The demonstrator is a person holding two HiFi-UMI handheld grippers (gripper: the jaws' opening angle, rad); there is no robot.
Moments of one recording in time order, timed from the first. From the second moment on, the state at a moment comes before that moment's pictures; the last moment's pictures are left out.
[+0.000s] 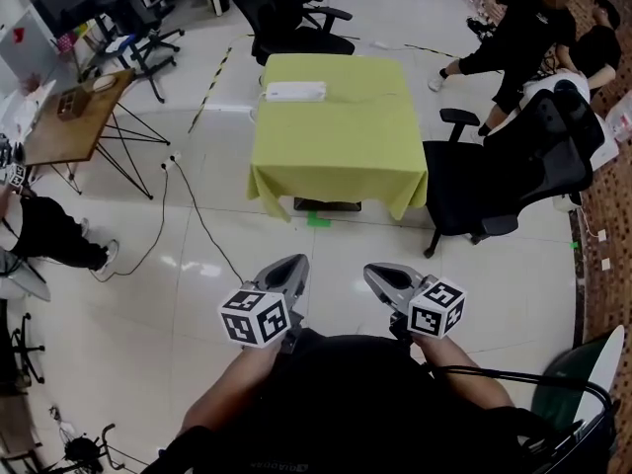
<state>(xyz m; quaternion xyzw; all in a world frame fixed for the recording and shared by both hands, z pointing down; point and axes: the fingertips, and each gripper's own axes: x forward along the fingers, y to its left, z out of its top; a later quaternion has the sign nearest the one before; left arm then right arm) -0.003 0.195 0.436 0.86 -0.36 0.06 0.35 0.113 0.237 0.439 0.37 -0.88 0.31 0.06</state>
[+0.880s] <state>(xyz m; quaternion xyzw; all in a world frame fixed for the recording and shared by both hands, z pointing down) -0.122 0.164 0.461 0.85 -0.39 0.07 0.35 -0.012 0.190 0.444 0.32 -0.89 0.30 0.11</state>
